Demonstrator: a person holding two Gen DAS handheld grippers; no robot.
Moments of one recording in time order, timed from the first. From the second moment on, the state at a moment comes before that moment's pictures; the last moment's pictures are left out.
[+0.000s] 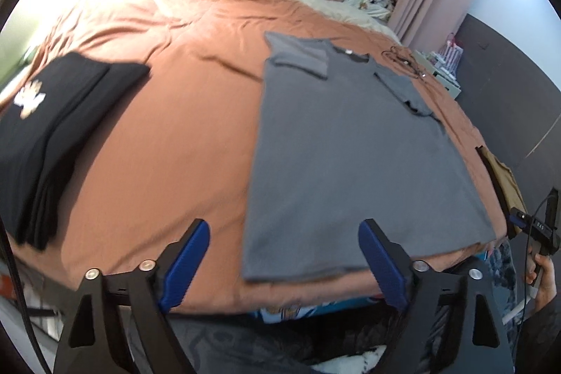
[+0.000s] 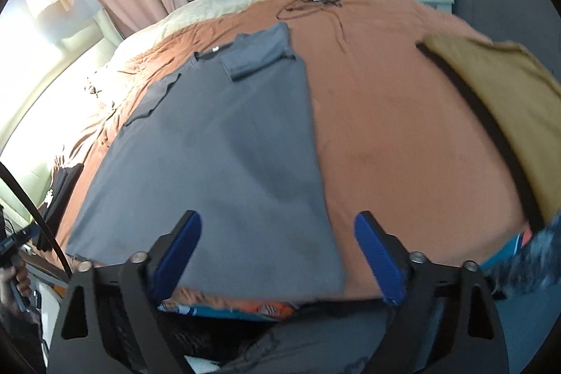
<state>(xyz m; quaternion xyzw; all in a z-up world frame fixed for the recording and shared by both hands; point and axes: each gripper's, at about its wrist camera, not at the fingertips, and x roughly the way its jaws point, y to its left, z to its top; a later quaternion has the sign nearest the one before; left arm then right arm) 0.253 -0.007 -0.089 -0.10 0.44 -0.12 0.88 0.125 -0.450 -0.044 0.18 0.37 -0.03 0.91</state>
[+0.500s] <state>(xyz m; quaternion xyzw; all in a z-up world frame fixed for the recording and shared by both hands) 0.228 0.018 -0.136 -0.20 0.46 -0.13 0.86 0.084 -0.510 -0.100 0.35 0.35 0.02 0.87</state>
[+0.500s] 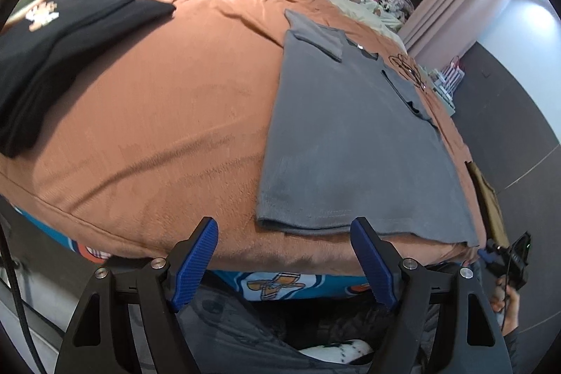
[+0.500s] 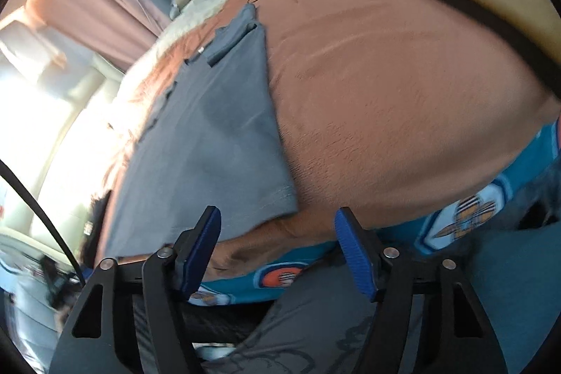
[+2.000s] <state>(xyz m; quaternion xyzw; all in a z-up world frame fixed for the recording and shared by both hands) 0.274 -0.002 -0.176 -0.37 0.47 -0.15 0.79 0.110 -0.515 -0.132 0.46 0.30 -0.01 0.83</state>
